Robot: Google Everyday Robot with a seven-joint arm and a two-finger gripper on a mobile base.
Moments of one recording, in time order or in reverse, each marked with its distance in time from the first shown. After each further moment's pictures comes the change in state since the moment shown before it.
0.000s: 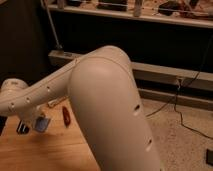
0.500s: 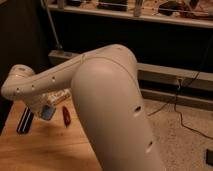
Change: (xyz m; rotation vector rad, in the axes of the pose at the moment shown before) arm -0.011 -0.056 -0.004 0.027 0.019 0.033
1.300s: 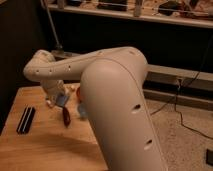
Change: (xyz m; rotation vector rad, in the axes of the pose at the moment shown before) arm 0.007 -0.100 0.018 0.005 0.048 0.080
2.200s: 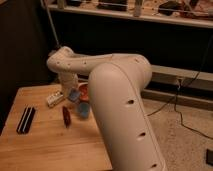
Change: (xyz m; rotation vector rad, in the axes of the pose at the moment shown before) arm 0.013 -0.071 0.047 -0.058 0.051 0.127
